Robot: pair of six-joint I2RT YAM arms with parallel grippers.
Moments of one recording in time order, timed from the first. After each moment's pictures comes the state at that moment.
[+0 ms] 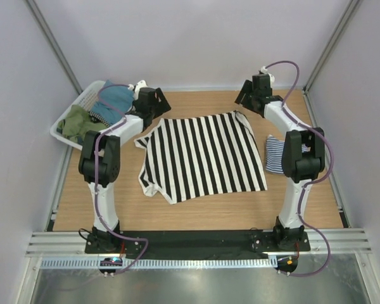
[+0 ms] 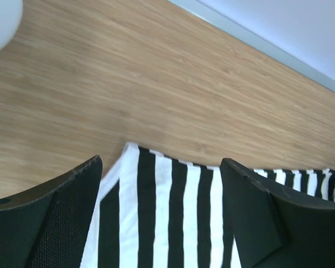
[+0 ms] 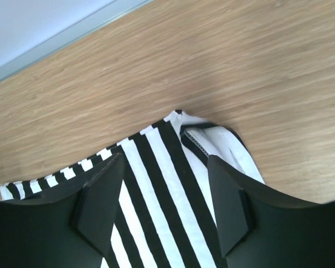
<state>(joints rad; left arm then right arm) -0.29 2.05 1.49 0.05 -0.19 -0.63 0.15 2.03 1.65 -0.25 0.07 0.53</state>
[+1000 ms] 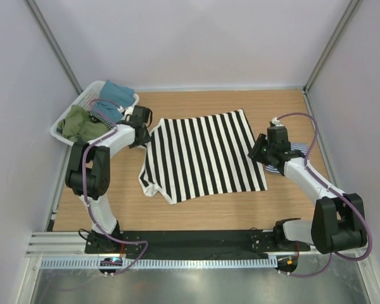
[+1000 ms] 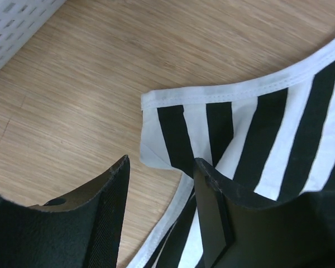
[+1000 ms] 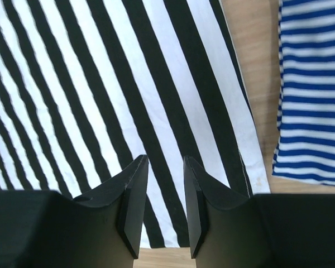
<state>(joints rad) -0.27 1.84 1.24 -0.43 -0.40 -0.57 0.14 1.27 0.75 -0.27 -0.03 0.52</state>
